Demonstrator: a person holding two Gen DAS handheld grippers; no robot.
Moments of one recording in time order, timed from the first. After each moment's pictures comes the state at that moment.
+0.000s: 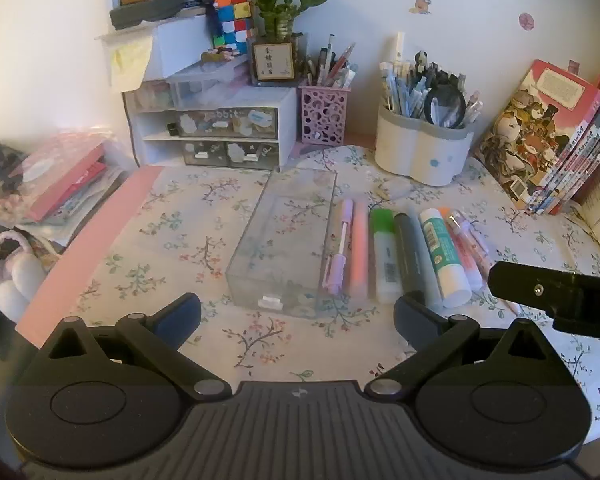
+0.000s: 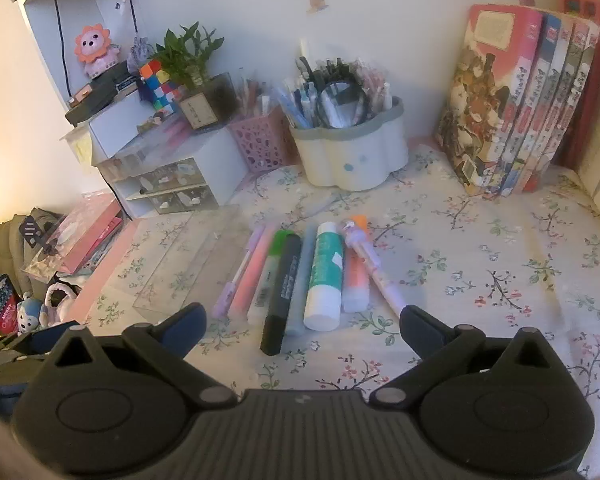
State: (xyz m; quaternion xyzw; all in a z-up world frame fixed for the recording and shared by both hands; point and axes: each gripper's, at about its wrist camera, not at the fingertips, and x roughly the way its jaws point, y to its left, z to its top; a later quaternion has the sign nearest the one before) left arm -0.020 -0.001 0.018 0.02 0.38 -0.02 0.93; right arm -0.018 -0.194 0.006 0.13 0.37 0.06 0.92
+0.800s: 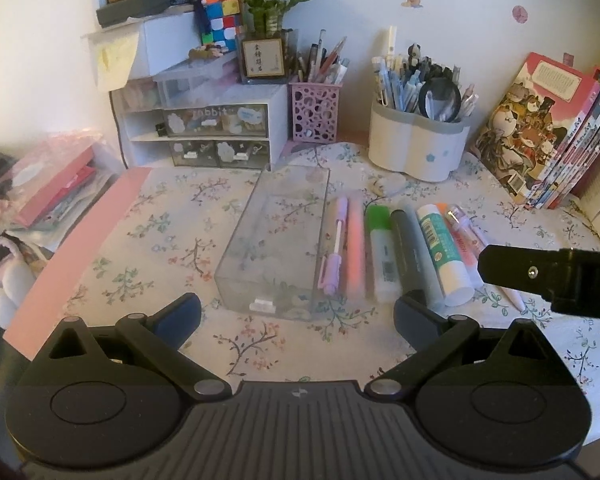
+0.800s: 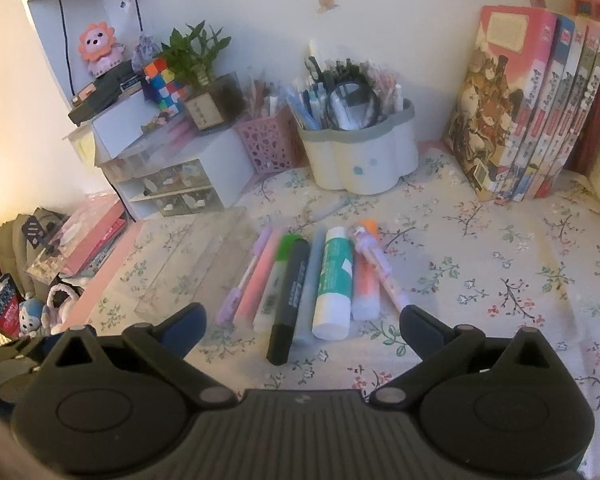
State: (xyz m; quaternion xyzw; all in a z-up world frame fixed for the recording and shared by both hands) left arm -0.012 -0.004 0.007 0.03 0.37 -0.03 0.93; right arm -0.008 -0.190 0.003 0.13 0.36 0.07 0.92
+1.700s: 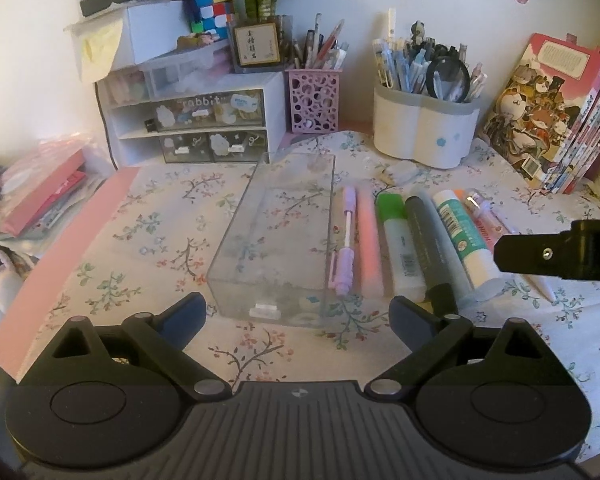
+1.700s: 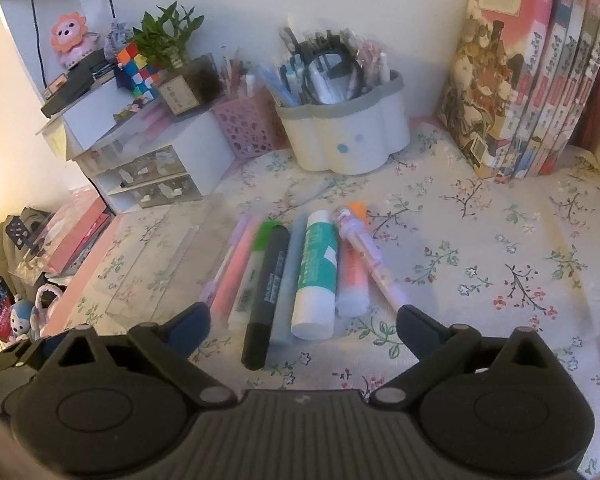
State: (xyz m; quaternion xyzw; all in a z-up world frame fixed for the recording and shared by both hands) left arm 0.008 -0.001 -0.024 0.04 0.37 -0.03 0.93; right arm 0.017 -0.198 -0.023 0.14 0.39 0.06 0.91
